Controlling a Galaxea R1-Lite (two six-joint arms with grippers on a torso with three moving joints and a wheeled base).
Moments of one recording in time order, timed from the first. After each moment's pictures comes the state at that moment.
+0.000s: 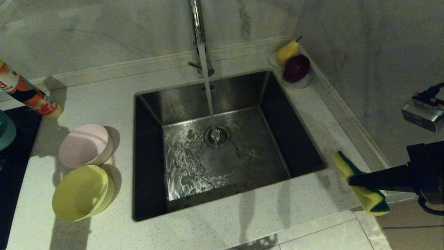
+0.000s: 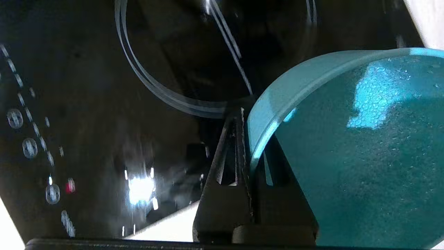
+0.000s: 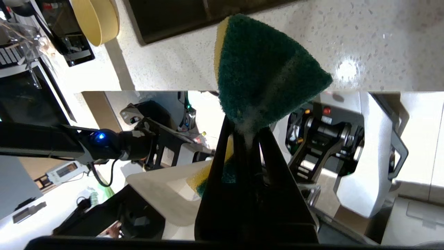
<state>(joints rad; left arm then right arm) 0.69 1.70 -1.35 0.20 0.16 -0.79 0.40 1.25 -1.15 0.52 0.39 0.53</state>
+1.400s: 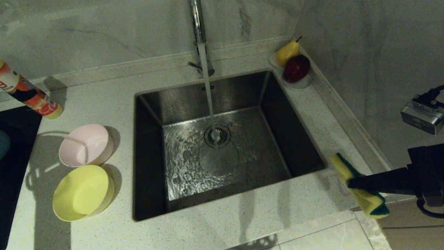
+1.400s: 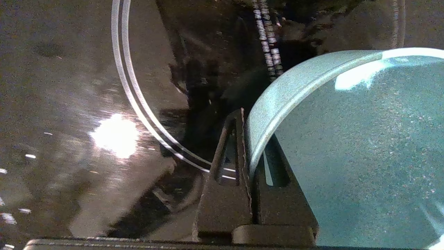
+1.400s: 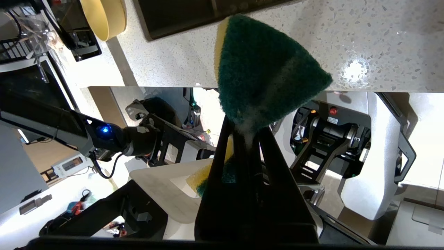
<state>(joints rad) 0.86 1.98 -1.60 0.33 -0.13 -0.87 0.40 1.25 -1.12 0.51 0.42 0.53</state>
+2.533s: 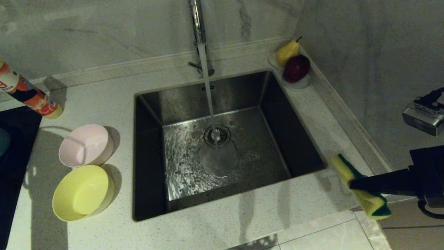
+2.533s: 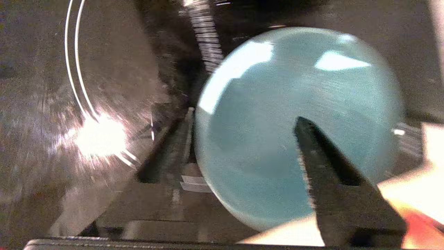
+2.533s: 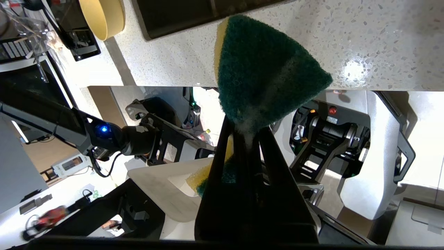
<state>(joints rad) 0.86 2.03 -1.83 0.46 -0.16 -0.89 0.38 1.24 -1.11 0.51 0.44 0.52</state>
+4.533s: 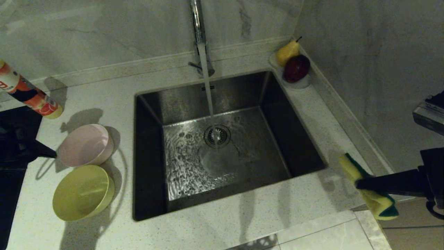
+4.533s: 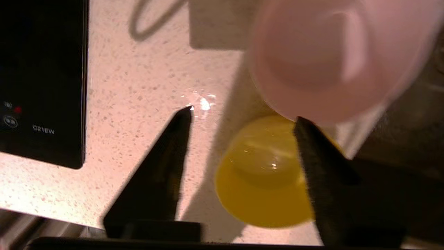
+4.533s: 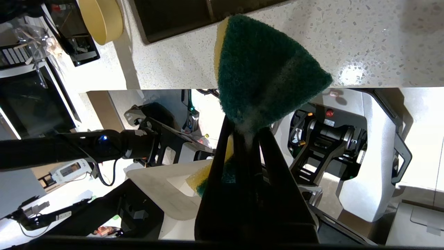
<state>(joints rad) 0.37 1.47 -1.28 0.61 -0.12 -0.24 0.36 1.21 -1.11 0.51 0.43 0.52</state>
